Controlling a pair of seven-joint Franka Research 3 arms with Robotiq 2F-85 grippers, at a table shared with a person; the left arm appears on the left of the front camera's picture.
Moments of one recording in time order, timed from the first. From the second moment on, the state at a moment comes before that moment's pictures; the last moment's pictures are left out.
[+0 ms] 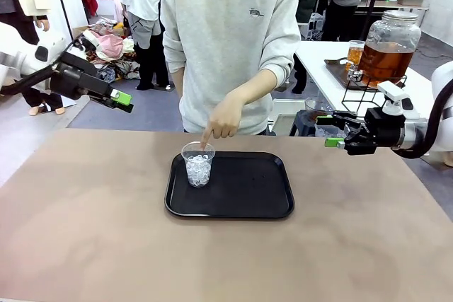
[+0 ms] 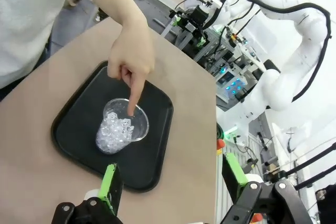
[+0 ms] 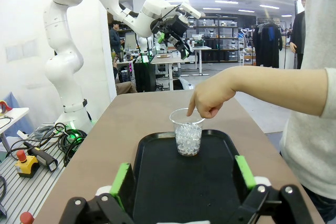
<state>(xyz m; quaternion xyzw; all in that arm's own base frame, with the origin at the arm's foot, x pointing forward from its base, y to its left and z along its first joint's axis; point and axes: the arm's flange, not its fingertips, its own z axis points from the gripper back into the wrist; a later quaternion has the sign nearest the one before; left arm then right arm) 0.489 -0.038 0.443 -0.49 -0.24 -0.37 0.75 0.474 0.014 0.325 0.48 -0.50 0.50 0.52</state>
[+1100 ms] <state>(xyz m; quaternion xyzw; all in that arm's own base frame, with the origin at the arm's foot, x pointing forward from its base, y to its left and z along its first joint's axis) 0.492 -0.064 0.339 -0.41 -0.42 -0.59 0.55 0.475 0.014 0.325 0.48 -0.50 0.50 0.52</state>
